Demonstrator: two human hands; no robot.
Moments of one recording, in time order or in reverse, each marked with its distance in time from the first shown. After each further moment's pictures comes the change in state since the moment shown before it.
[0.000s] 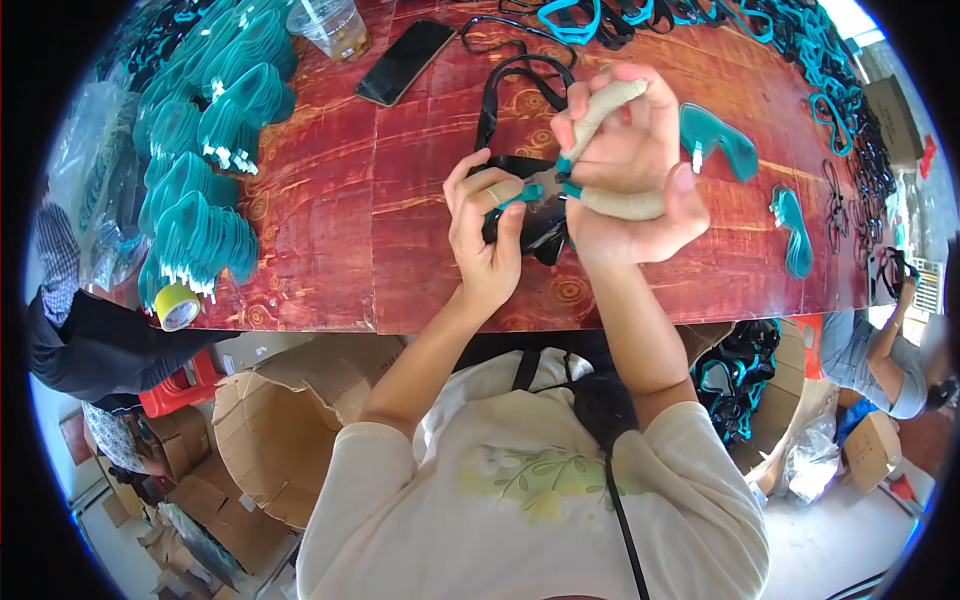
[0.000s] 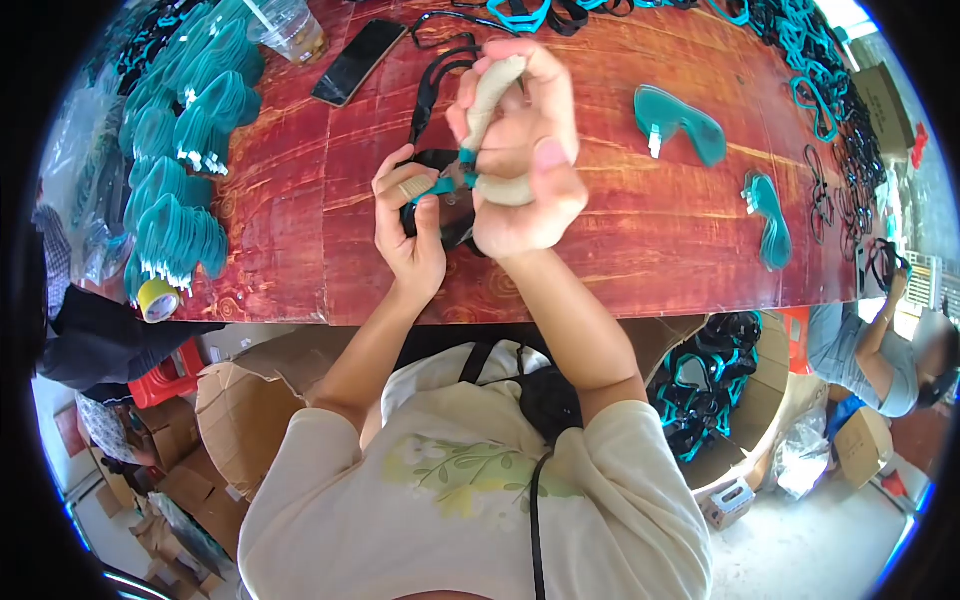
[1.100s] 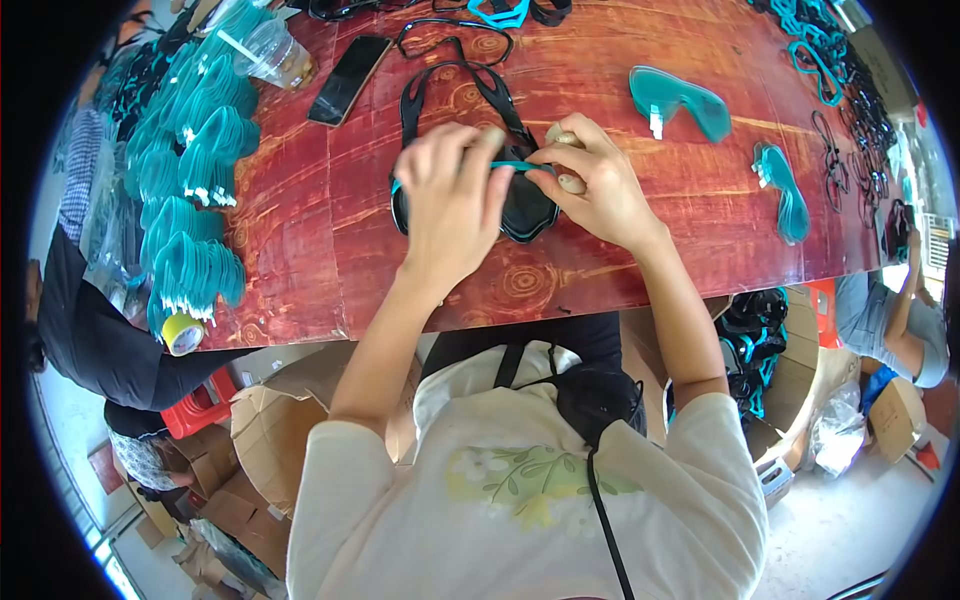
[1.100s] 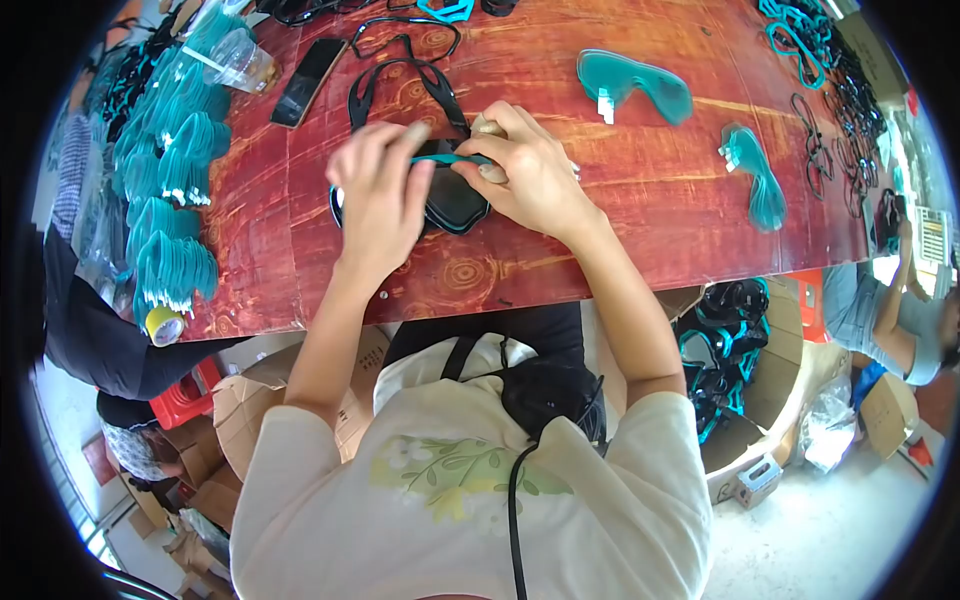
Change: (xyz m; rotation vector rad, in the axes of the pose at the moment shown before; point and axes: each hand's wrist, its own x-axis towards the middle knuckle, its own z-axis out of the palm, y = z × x) left_hand 0.037 0.021 0.026 0.668 -0.499 0.164; right_hand -0.016 -0.031 -0.122 -1.308 -0.489 -0.095
